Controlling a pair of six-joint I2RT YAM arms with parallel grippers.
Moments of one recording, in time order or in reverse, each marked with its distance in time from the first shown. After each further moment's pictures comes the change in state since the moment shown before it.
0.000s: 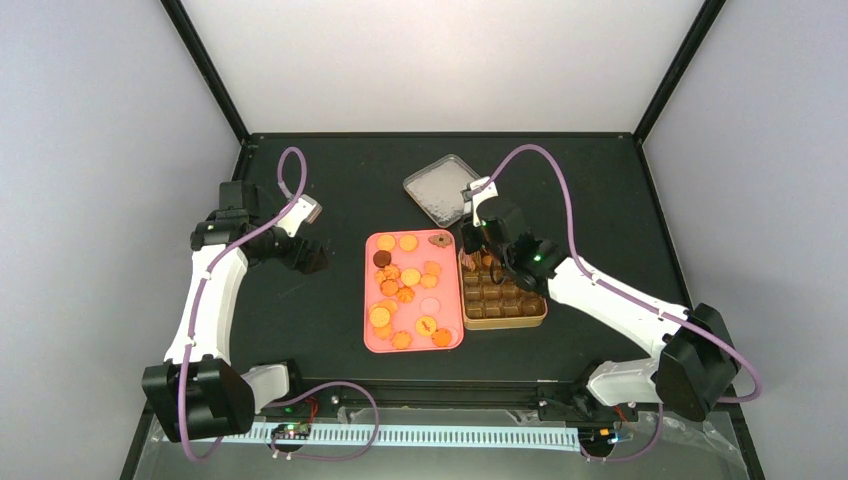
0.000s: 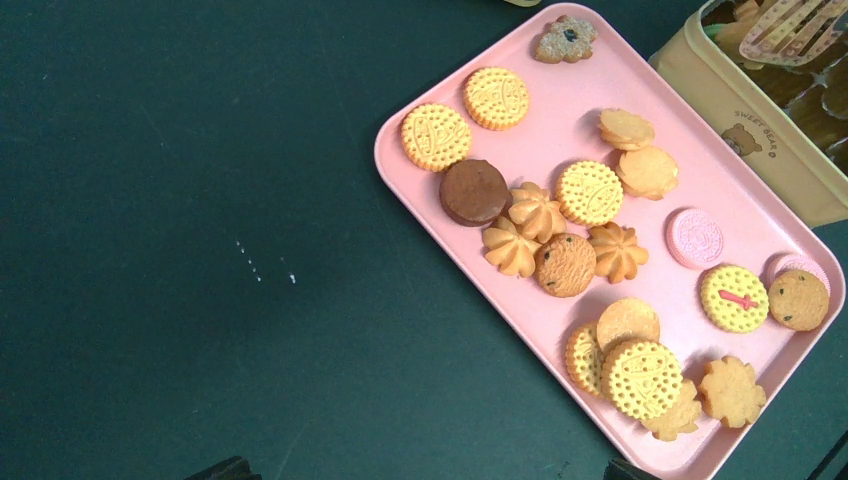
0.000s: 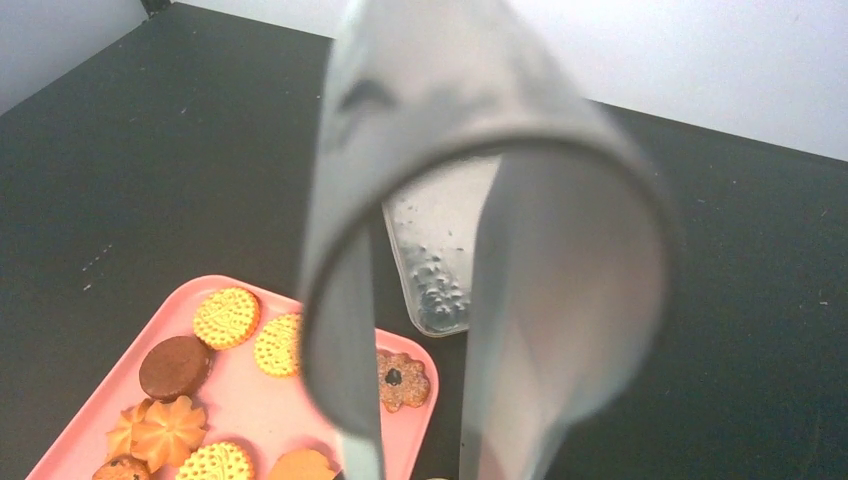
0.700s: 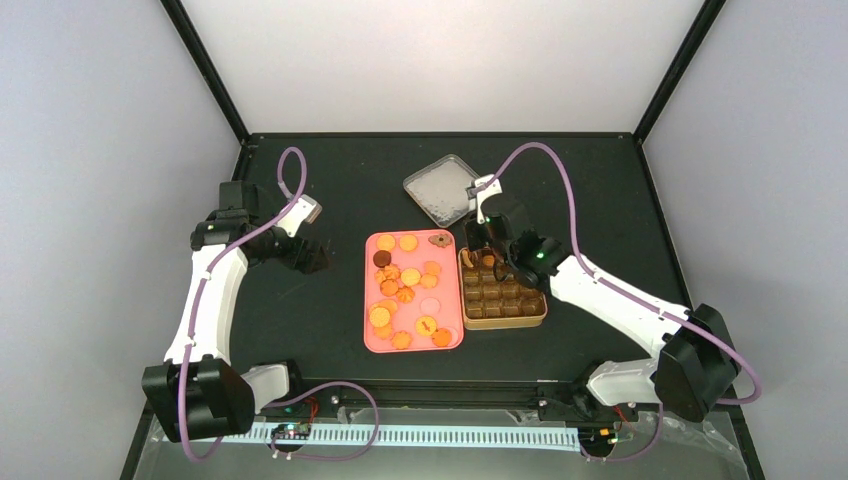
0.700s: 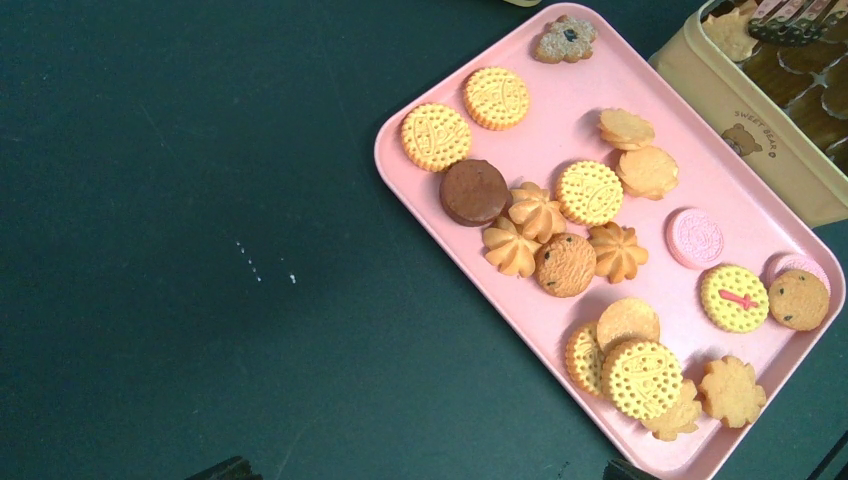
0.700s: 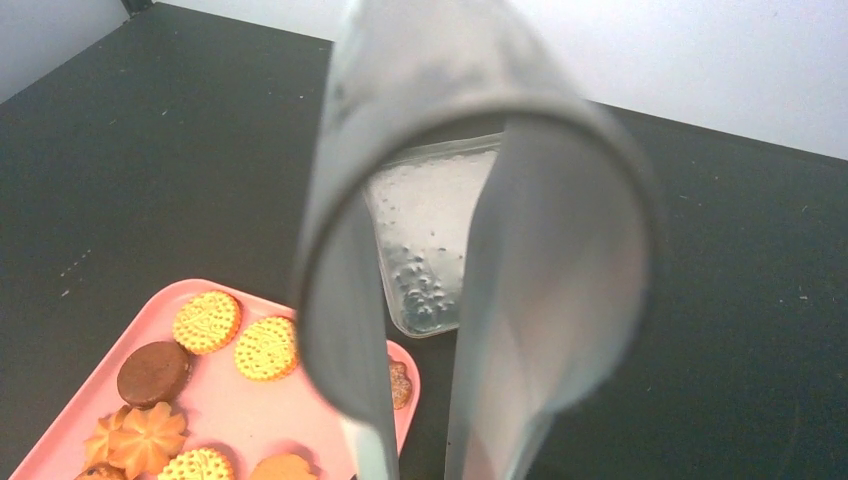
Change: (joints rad) left arm 0.000 0.000 0.000 0.000 0.000 0.000; right arm -0.029 0.000 0.000 -0.003 -0.011 -0.007
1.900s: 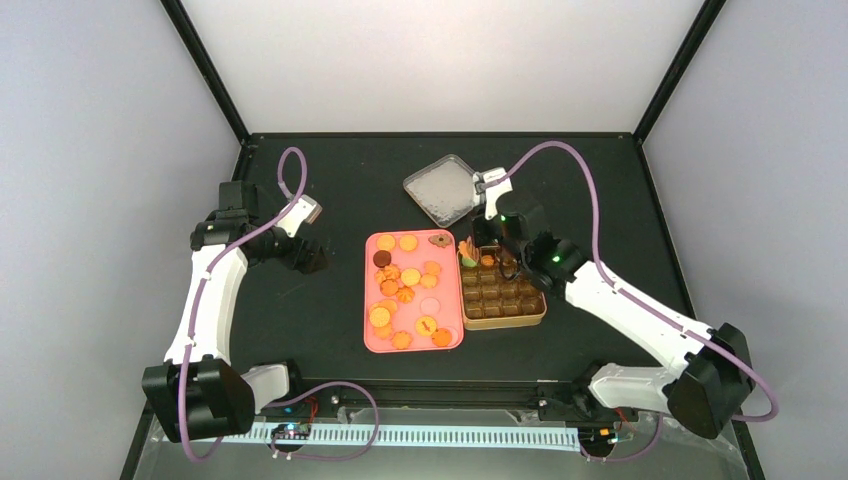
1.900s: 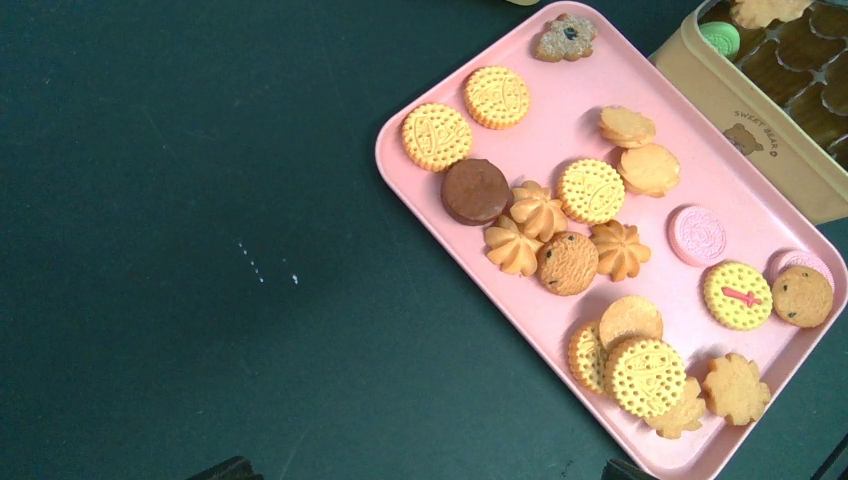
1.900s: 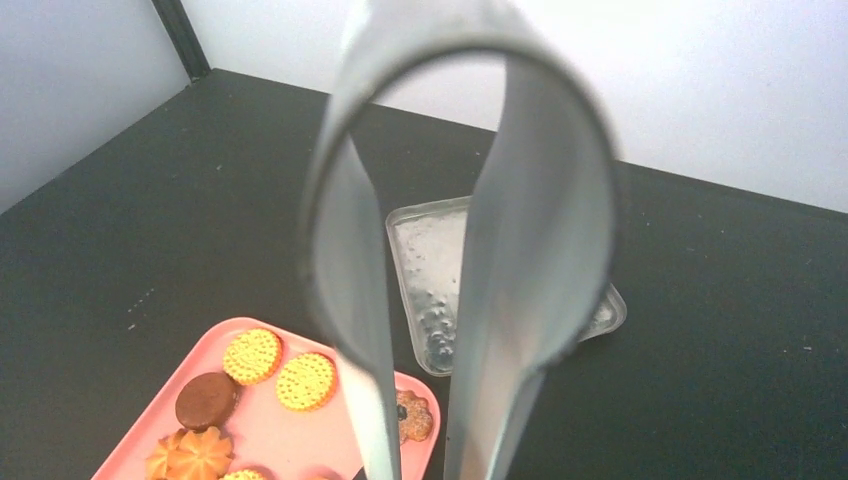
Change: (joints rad) left arm 0.002 0.000 0.000 0.000 0.000 0.012; right arm -0.013 -0.085 0.014 -0.007 -0.048 -0.016
